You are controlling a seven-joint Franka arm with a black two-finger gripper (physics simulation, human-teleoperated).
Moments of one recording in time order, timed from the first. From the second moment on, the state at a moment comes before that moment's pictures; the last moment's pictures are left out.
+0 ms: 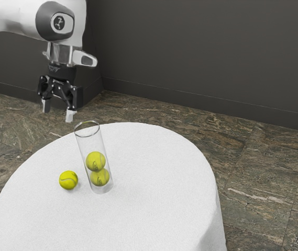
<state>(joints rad) -0.08 0.10 0.09 -1.56 0.09 1.26 0.08</state>
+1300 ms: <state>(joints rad) -0.07 0.11 0.35 -1.92 -0.03 1.97 0.22</state>
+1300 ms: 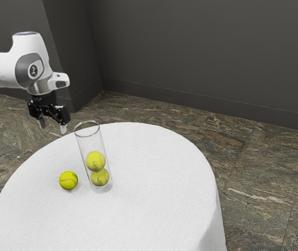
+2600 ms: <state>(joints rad) -0.08 0.28 0.34 -2.12 -0.21 2.28 0.38</state>
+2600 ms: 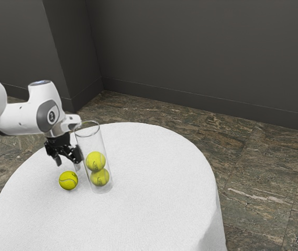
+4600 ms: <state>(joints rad) -0.07 0.25 0.35 -2.22 -0.22 2.26 0.38</state>
